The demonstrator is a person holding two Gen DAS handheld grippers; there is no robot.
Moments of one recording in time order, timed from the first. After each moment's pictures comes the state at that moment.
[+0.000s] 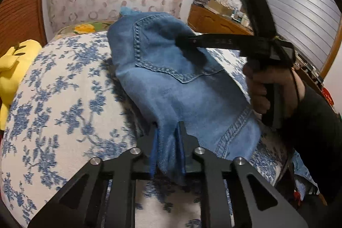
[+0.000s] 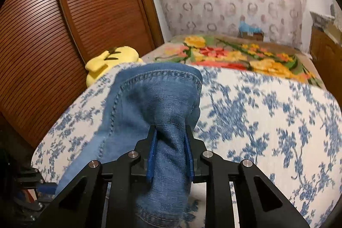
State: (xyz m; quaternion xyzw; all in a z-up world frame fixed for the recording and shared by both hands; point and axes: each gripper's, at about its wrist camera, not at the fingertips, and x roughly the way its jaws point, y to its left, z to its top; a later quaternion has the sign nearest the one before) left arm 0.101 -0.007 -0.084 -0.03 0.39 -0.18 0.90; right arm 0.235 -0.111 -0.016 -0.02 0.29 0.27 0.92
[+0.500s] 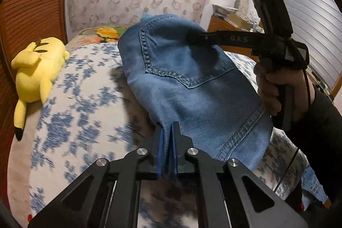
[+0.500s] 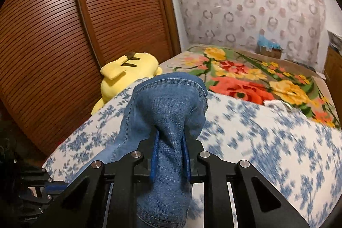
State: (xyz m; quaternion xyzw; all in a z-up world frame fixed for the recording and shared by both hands) left arm 0.123 0.061 -0.073 -0.06 0.37 -0.13 0.92; right arm 0.265 -0.044 0.006 -0.05 0.27 0.31 0.91
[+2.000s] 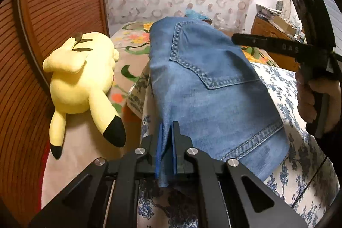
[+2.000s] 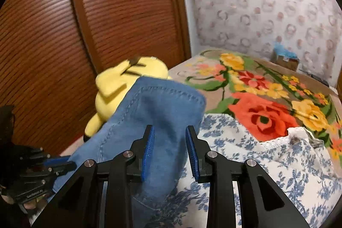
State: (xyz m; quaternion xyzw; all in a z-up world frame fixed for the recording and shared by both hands) left arm 0.225 0.193 -0.090 -0.04 0.40 -0.01 0.92; right arm 0.417 0.064 -0.039 -0.08 0.27 0.34 0.90
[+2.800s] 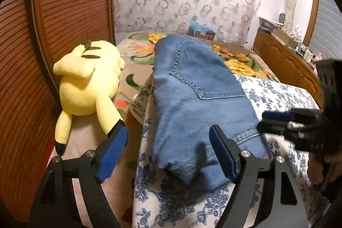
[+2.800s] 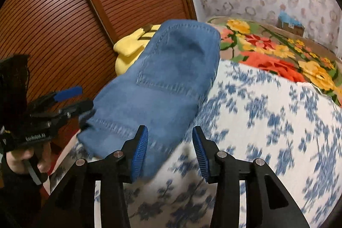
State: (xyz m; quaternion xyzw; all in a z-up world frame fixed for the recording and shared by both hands) left arm 0.196 0.190 -0.063 -0.06 0.36 0.01 0.93; right arm 0.351 0.026 -0.048 -0.05 0.36 0.36 0.86
